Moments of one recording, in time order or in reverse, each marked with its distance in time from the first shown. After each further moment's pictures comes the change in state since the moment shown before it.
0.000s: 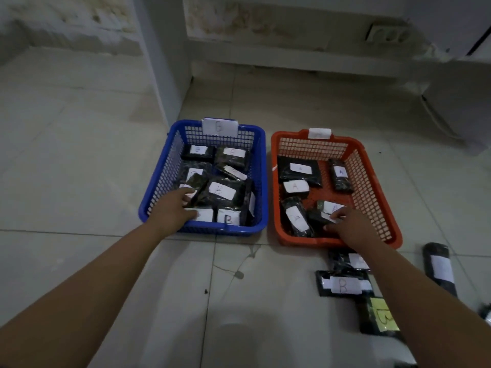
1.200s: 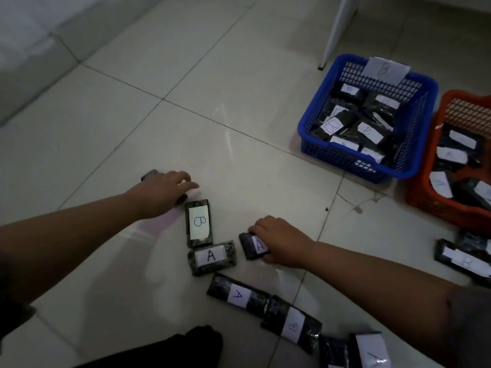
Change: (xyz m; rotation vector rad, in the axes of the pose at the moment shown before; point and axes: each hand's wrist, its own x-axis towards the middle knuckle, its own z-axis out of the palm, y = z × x) left_hand -0.273 -0.227 -0.137 0.922 -0.148 0.116; right_hand -0.262 -0.192 0.201 -0.458 -0.612 -1.427
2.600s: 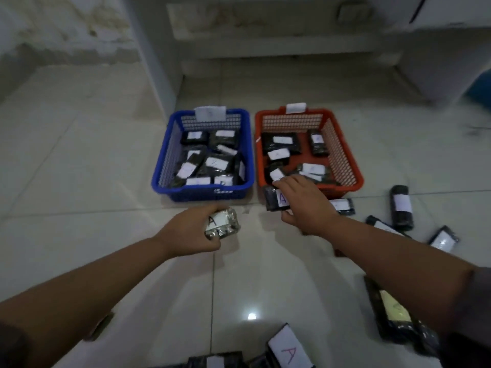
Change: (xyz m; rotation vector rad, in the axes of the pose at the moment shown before) left_hand 0.145 0.253 -0.139 -0.619 0.089 0.349; right_hand -0.249 0.133 -0.074 -0.226 0.578 0.726
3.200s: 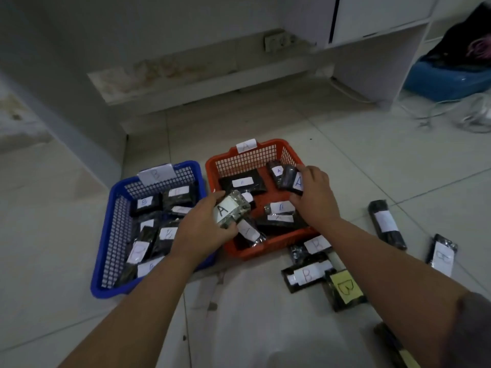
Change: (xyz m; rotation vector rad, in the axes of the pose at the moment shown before) left_hand 0.176 0.073 -0.003 -0.034 0.277 0.086; right_hand 0.038 0.134 0.017 0.341 0.382 0.727
